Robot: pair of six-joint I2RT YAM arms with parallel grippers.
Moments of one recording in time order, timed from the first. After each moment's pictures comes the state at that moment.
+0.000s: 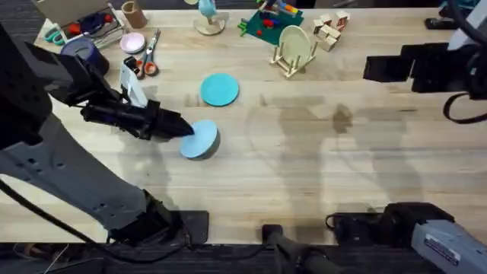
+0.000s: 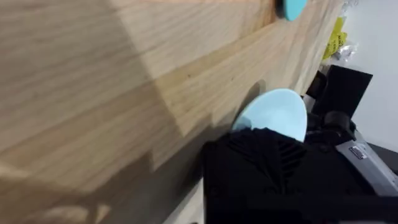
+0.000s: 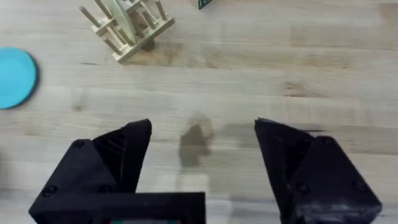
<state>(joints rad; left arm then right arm) 0.51 2.01 1.02 -1.20 0.85 0.70 0.00 0.96 0.99 -0.82 -0.04 0.01</state>
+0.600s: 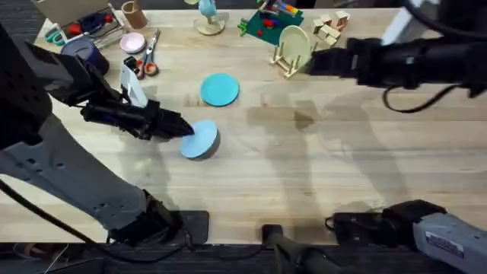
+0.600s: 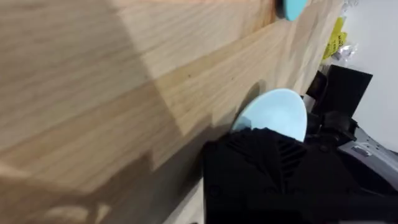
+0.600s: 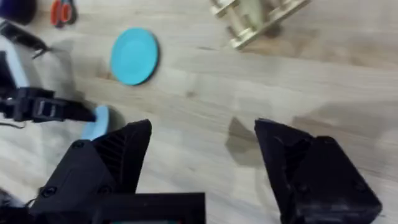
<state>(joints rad) 0.51 2.01 1.02 -1.20 0.85 0.70 0.22 1.13 0.99 -0.69 -0.31 0.28</state>
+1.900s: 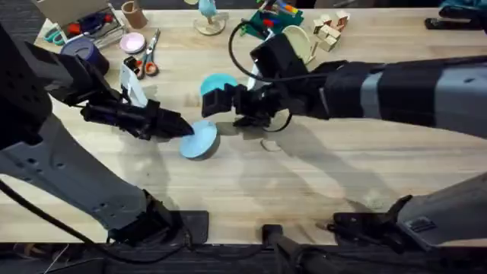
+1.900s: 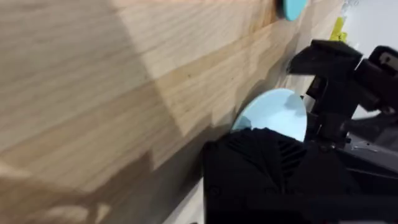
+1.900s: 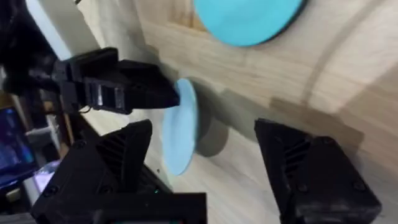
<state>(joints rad) 0.51 2.01 1.02 -1.20 0.85 0.70 0.72 1.75 0.99 -0.10 -0.48 0.86</state>
